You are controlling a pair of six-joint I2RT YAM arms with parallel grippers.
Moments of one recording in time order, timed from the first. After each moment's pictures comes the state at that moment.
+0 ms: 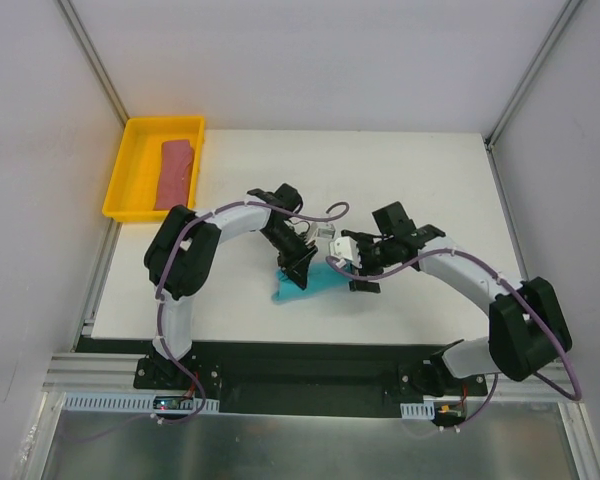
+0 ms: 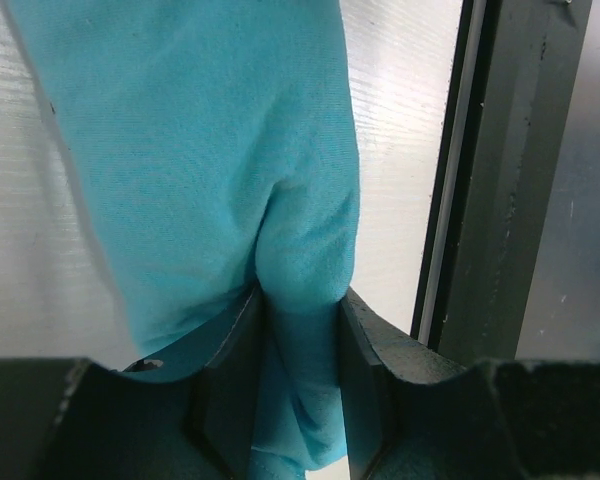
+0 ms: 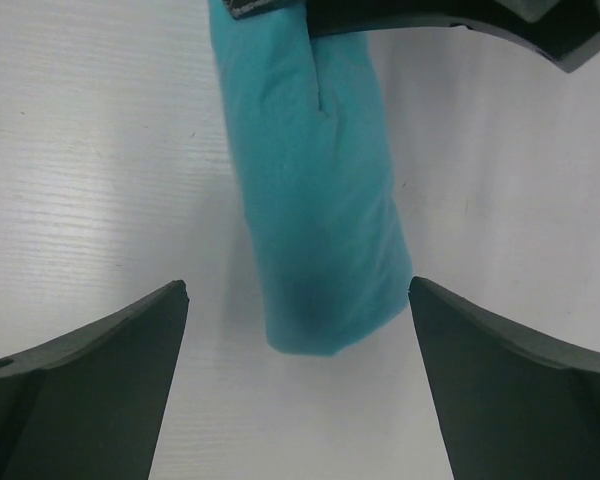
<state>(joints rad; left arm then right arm) -0.60 2.00 1.37 -0.86 0.90 0.56 0.52 1.37 0.86 -0.57 -0.61 -1.12</state>
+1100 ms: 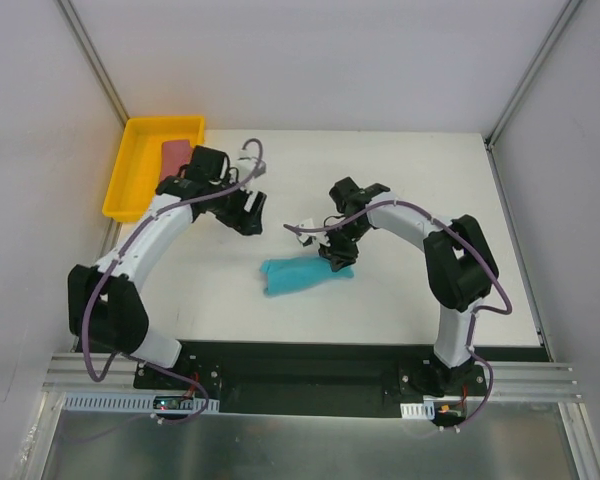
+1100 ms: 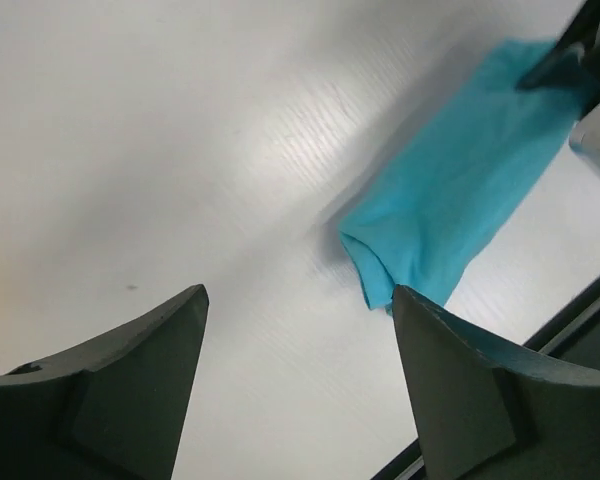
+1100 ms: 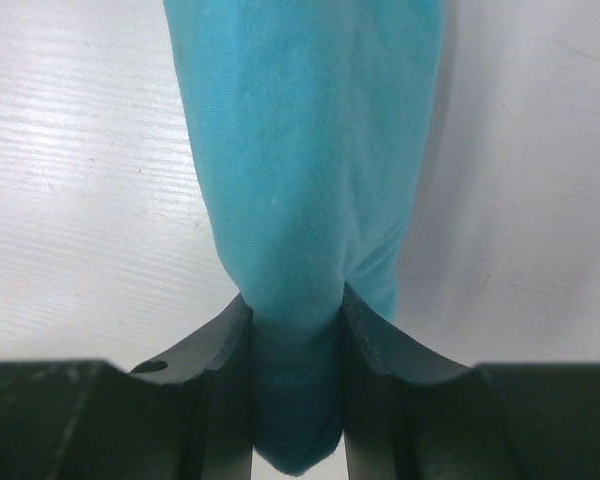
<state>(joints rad) -0.33 1.52 1.27 -0.74 0.45 0.23 0.60 1.90 1.38 -0.92 -0.54 -1.15</state>
